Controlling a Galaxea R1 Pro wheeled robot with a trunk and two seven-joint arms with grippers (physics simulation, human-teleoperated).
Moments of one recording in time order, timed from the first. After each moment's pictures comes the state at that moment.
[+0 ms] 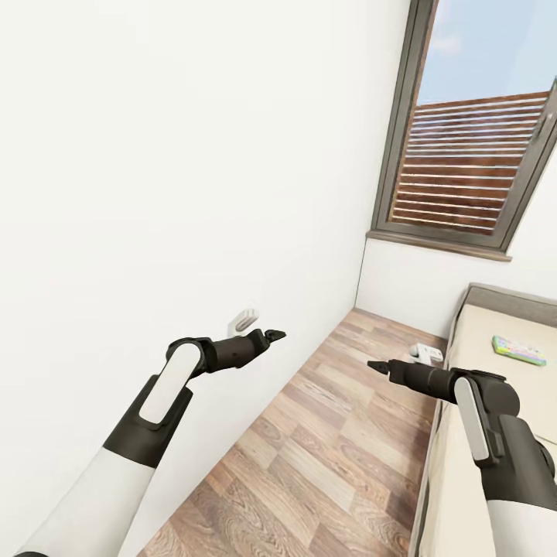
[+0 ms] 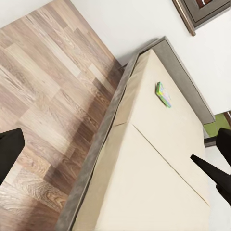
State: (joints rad) left arm -0.73 -0.02 -0.31 -1.33 1.27 0.79 0.43; right arm -0.54 -0.13 -0.24 -1.43 -0.18 1.04 0.42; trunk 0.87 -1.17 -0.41
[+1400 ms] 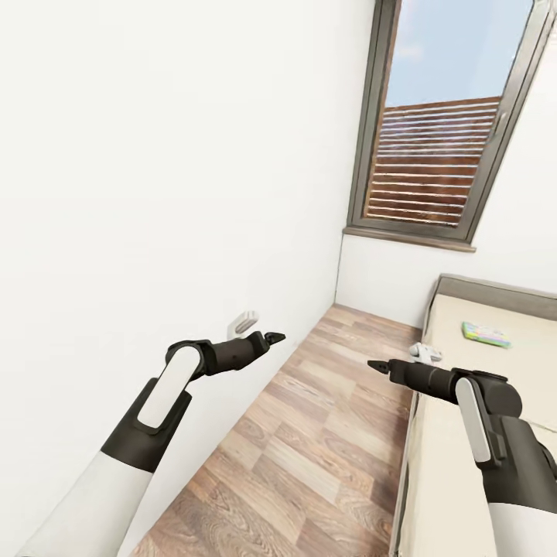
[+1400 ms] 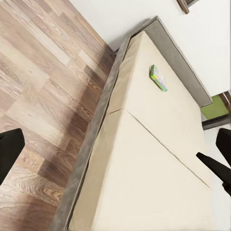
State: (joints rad) left arm -0.71 -0.02 -0.32 -1.34 1.26 0.78 0.43; right arm -0.54 -0.13 -0.24 -1.45 -0.18 1.04 0.42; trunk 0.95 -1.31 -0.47
